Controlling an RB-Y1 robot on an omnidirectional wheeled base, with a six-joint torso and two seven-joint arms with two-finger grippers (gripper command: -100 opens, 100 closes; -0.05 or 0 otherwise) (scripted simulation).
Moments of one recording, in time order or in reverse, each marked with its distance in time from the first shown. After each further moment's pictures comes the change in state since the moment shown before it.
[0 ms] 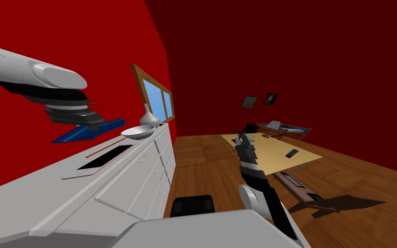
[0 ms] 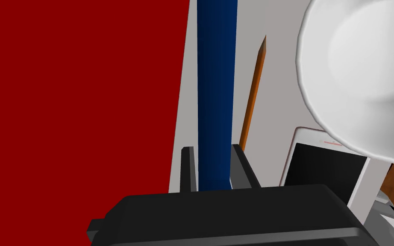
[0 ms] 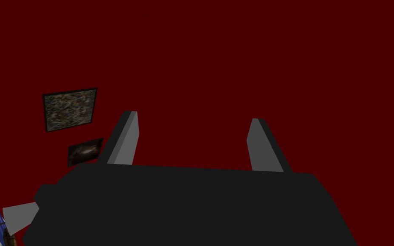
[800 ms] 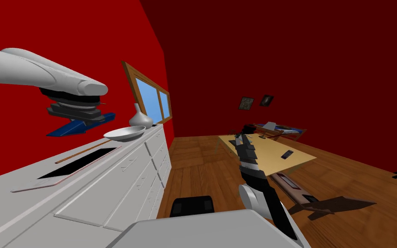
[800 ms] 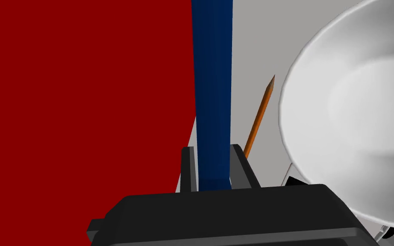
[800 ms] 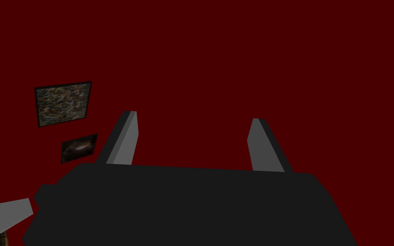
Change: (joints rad) left arm 0.115 0.134 -0.042 0.090 -0.132 0.096 0.136; right arm 0.000 0.000 0.000 0.000 0.000 0.000 0.000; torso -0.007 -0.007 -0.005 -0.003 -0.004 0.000
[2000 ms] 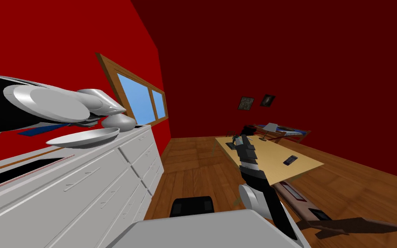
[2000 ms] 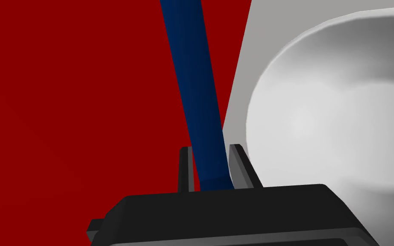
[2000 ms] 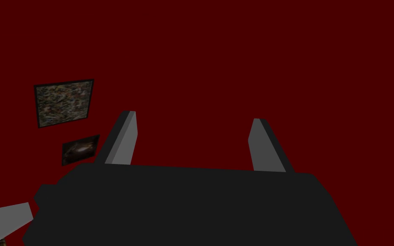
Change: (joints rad) left arm 0.246 0.144 -0.200 0.004 -0.209 0.228 0.125; right arm 0.000 0.000 0.000 0.000 0.000 0.000 0.000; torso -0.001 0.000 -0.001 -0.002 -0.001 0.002
